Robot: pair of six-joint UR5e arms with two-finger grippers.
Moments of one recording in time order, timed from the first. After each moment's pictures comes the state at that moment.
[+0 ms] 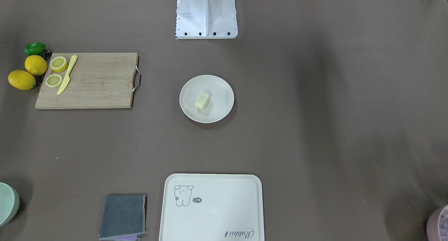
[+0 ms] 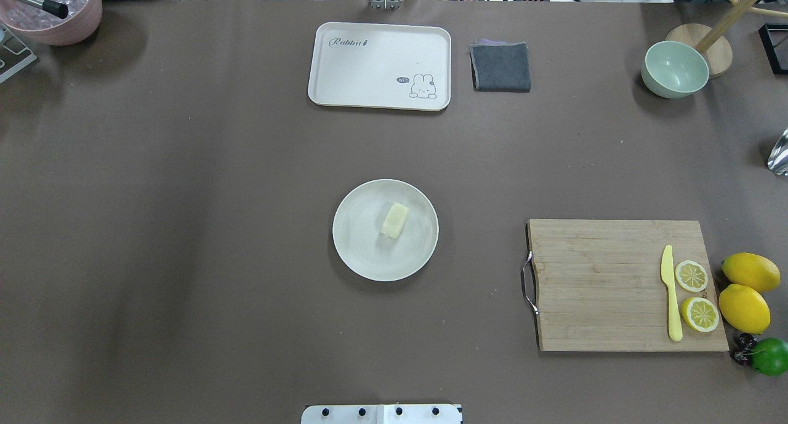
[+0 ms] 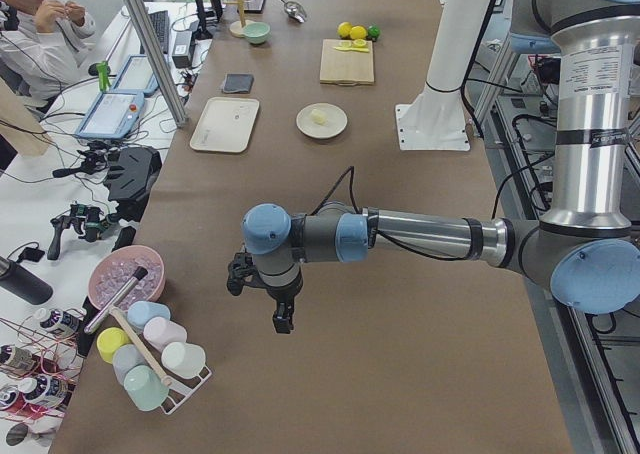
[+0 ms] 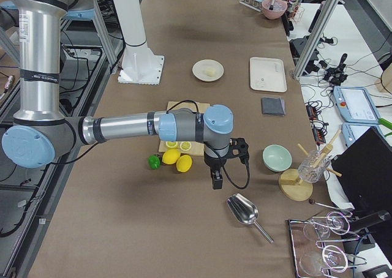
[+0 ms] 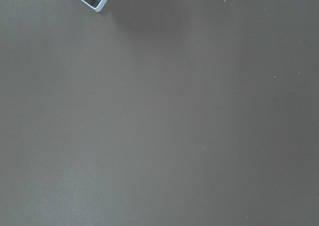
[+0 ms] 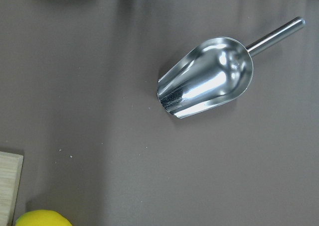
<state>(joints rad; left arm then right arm) -1.57 -1.53 -1.70 -1.42 -2.32 0.11 1.56 -1.66 1.81 -1.67 2.25 -0.12</state>
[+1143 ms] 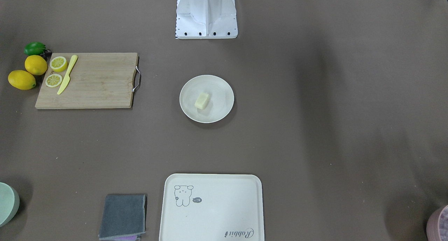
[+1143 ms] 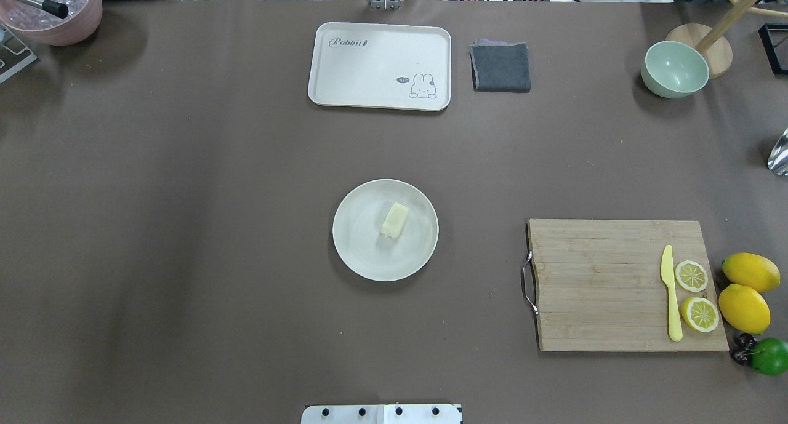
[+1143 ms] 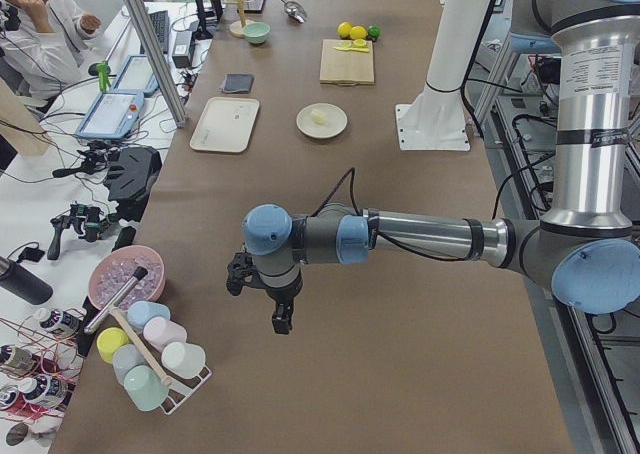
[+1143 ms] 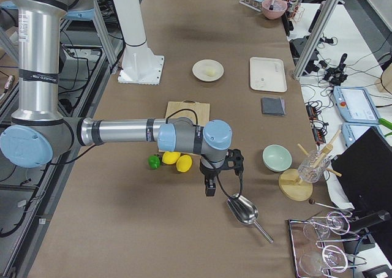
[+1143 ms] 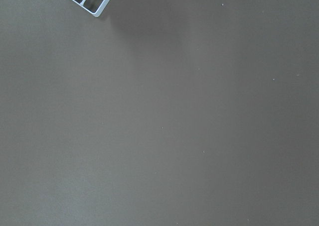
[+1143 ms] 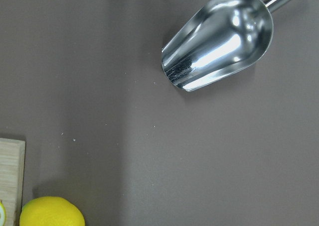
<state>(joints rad) -1.57 -1.52 -1.70 -1.44 -2.32 0.11 1.56 -1.68 1.74 -1.68 2.33 -0.11</state>
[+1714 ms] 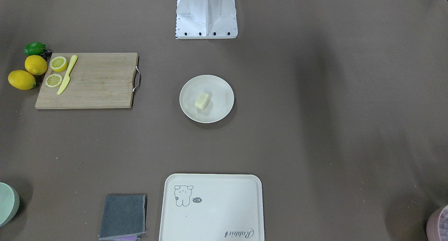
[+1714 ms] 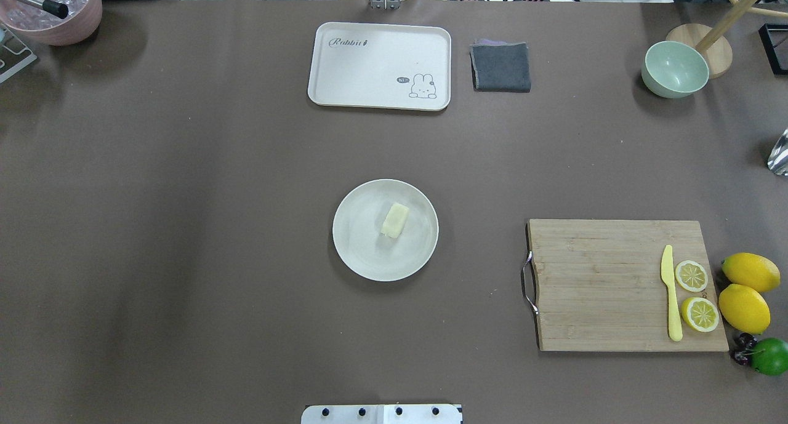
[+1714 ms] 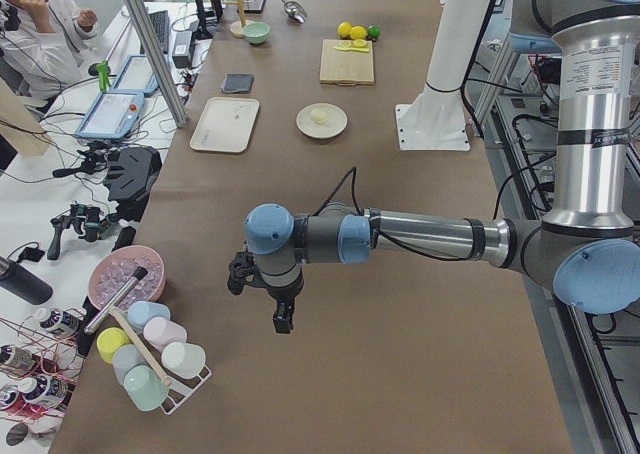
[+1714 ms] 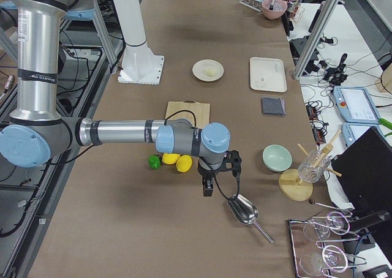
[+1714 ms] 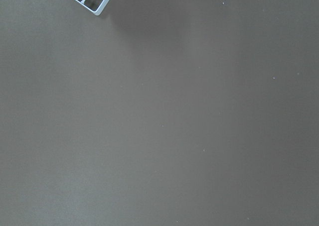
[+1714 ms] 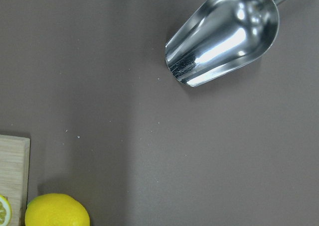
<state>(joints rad) -1.57 -1.52 -1.71 -1.44 -2.33 0.11 1.56 -1.69 1.74 -1.68 2.34 -0.11</state>
